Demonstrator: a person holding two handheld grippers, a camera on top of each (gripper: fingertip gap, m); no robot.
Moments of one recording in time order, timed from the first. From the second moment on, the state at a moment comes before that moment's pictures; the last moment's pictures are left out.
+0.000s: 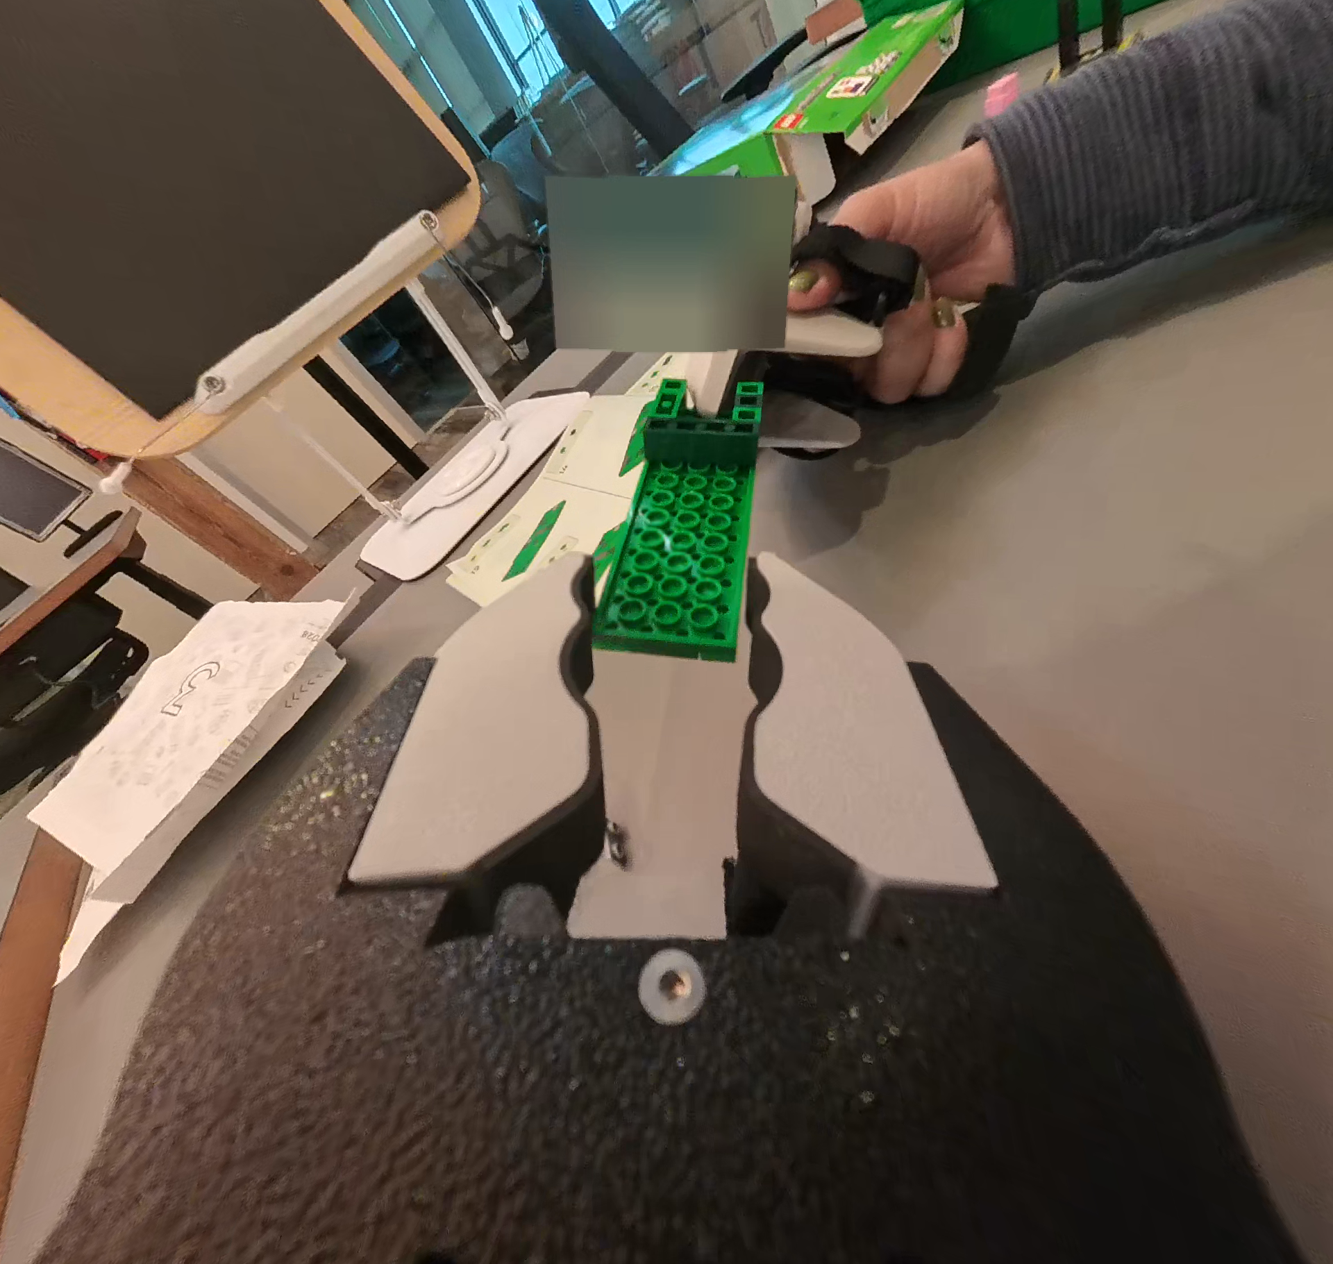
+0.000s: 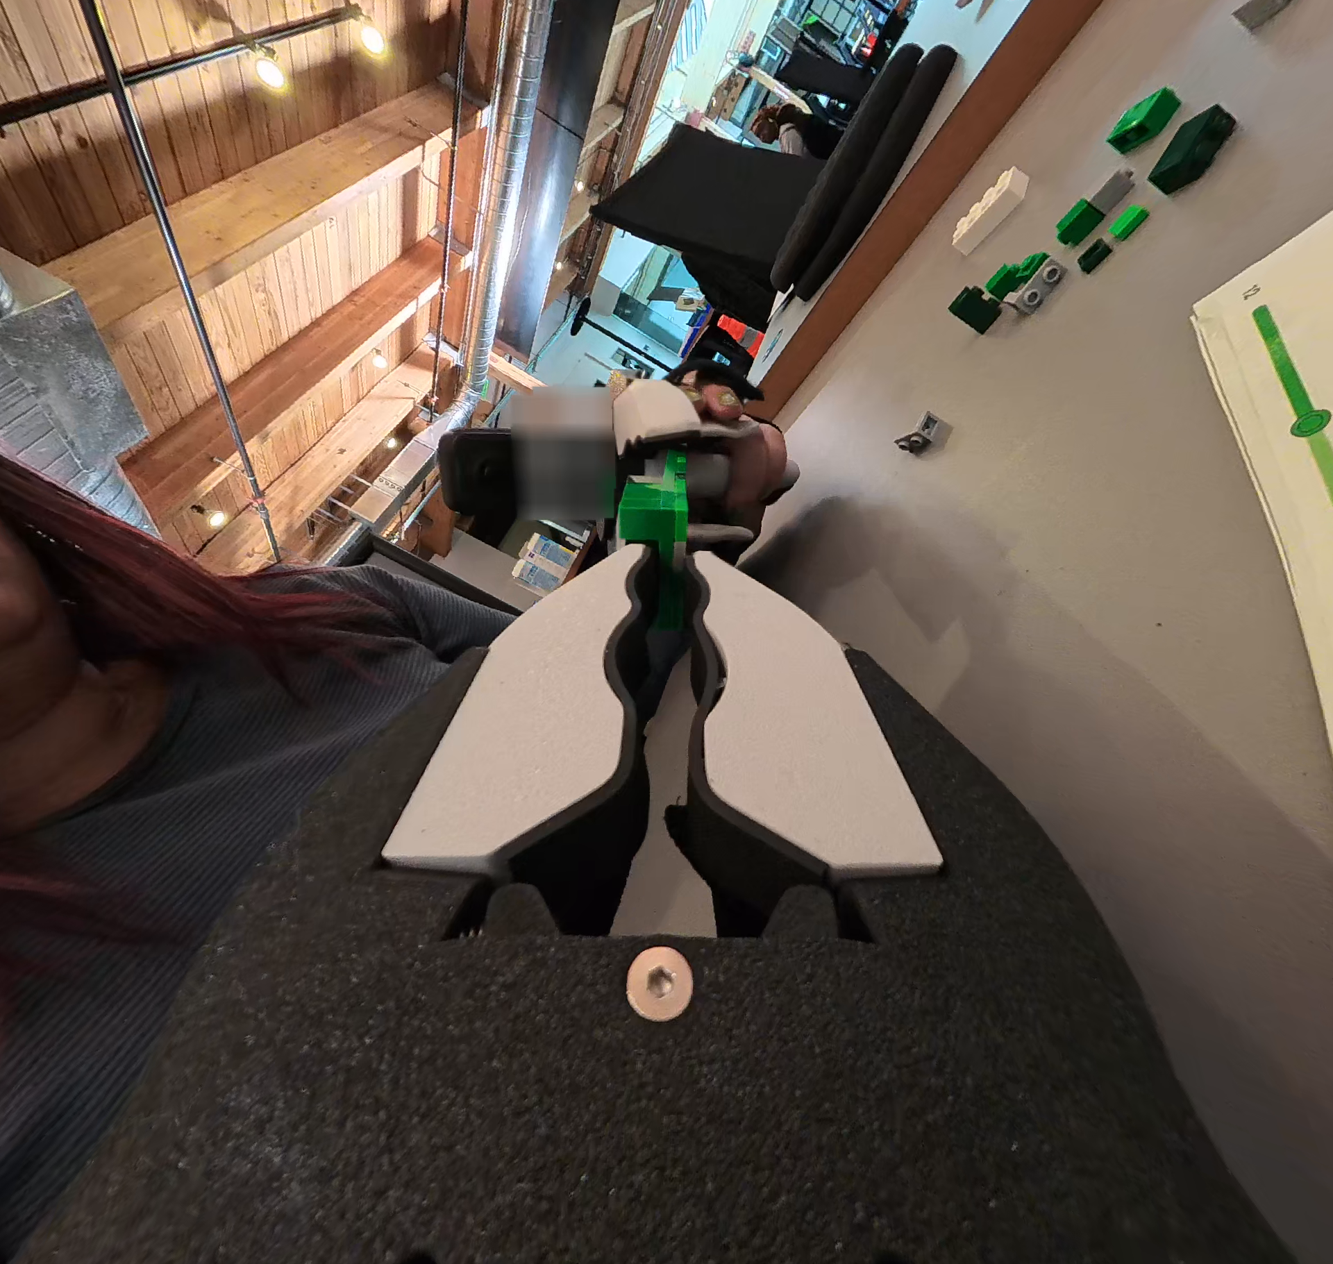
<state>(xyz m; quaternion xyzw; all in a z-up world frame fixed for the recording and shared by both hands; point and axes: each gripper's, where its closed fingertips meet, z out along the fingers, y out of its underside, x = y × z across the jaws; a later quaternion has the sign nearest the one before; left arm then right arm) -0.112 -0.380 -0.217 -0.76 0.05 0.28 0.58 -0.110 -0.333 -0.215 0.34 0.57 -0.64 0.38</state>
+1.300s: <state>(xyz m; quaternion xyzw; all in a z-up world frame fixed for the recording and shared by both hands) -0.107 -0.374 -0.211 -0.74 0.06 0.29 0.61 -0.105 -0.337 -0.213 0.33 0.57 -0.64 0.40</state>
